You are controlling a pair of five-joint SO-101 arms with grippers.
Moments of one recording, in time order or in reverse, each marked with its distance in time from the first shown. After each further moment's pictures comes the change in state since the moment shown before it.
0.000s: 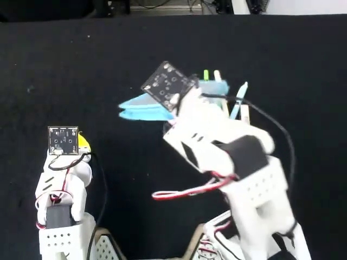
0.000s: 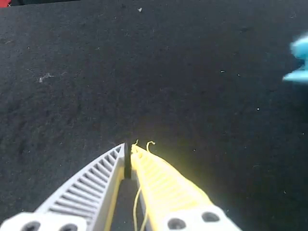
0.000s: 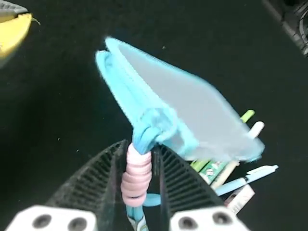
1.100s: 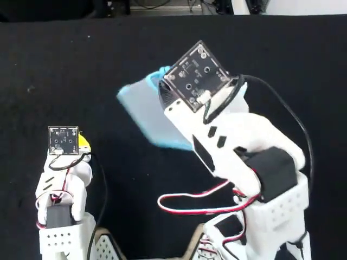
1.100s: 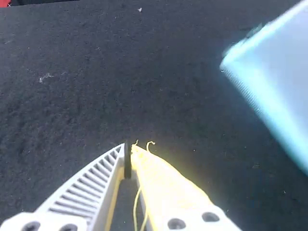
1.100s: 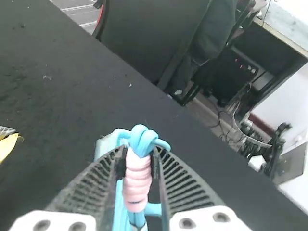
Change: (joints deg) left arm 0.0 0.0 0.0 0.0 0.0; right arm -0.2 0.5 -13.5 -13.4 0.0
